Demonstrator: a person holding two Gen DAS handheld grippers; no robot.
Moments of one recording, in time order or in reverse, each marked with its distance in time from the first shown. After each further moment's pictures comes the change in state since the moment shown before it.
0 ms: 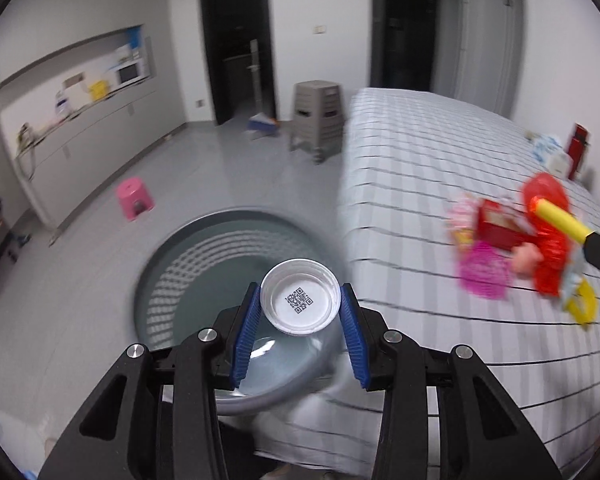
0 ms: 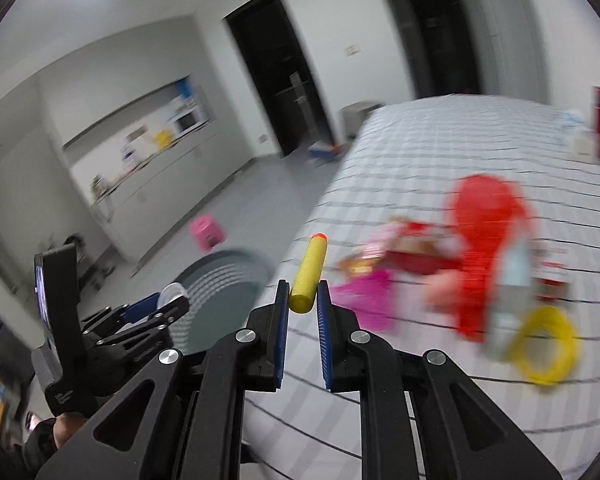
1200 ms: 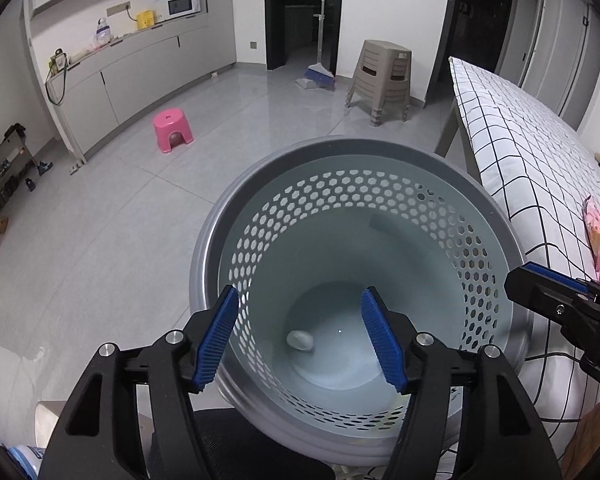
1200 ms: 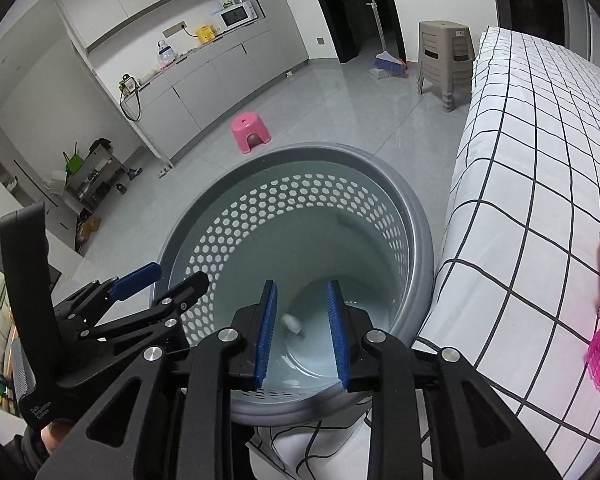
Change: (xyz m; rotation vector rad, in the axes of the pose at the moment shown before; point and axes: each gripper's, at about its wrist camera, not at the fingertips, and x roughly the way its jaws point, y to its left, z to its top) left arm 0.093 0.119 -0.033 -0.165 0.158 0.074; right arm 0.205 0.106 -0.009 -0.128 0.340 0.097
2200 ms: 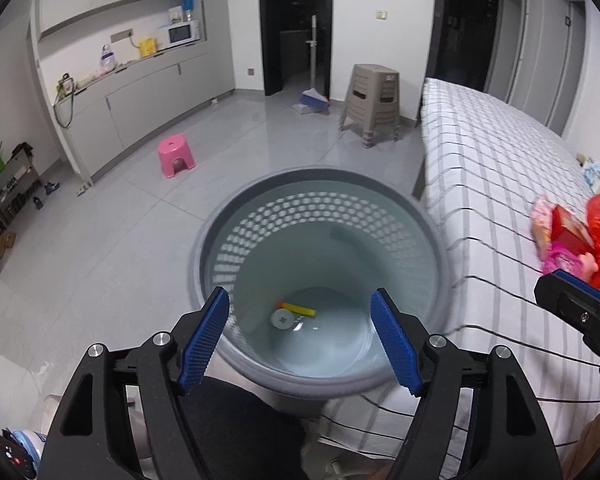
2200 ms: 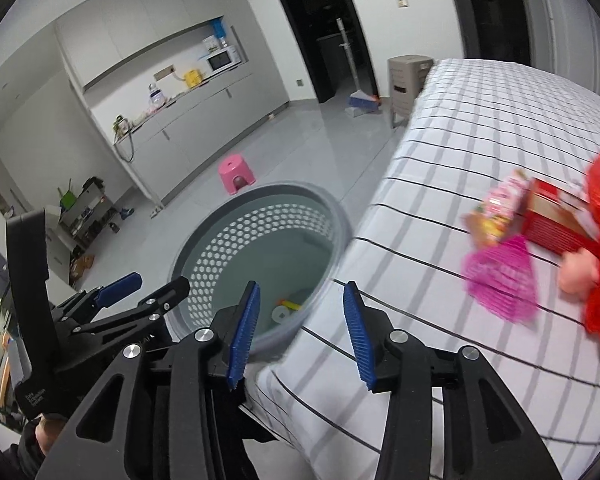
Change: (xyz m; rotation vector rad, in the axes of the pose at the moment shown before) left arm -0.084 -0.049 -0.014 0.031 -0.092 -0.001; right arm -0.110 -0.033 -0.054 0.058 -0.170 -0.052
